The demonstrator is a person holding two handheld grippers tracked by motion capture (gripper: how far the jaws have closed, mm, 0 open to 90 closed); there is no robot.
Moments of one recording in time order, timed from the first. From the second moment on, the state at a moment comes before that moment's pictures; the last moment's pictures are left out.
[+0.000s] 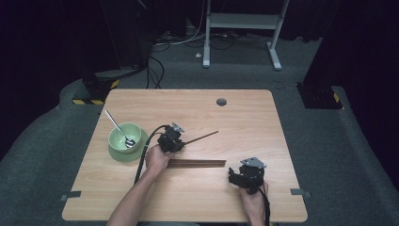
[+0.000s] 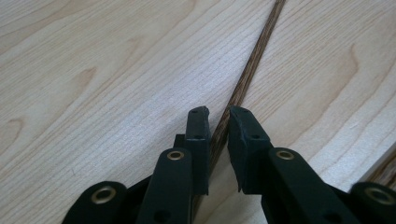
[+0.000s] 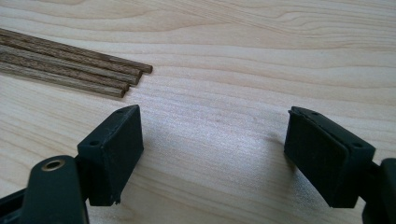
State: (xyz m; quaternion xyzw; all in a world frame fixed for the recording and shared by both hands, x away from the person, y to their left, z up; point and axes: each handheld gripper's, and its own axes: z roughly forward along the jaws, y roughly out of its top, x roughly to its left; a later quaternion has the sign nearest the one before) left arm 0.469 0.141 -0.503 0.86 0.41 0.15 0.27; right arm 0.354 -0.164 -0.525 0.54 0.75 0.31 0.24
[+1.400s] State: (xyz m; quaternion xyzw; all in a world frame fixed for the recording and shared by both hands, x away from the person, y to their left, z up) left arm 0.473 0.162 -0.504 0.85 0.42 0.15 0.28; right arm 0.354 -0.164 -0.525 0.54 0.75 0.31 0.24
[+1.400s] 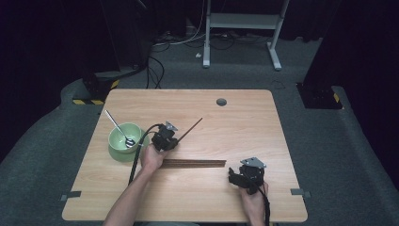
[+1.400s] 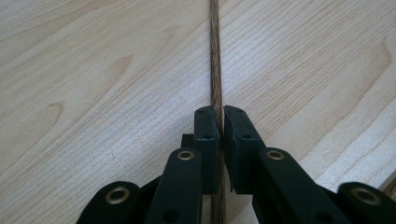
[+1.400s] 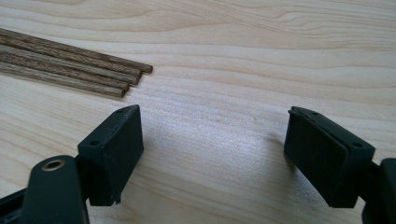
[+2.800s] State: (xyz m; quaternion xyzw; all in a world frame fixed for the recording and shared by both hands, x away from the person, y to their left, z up) left arm 0.459 0.162 -0.484 0.85 0.39 0.16 0.31; right arm 0.354 -0.164 -0.525 0.54 0.75 0.31 0.24
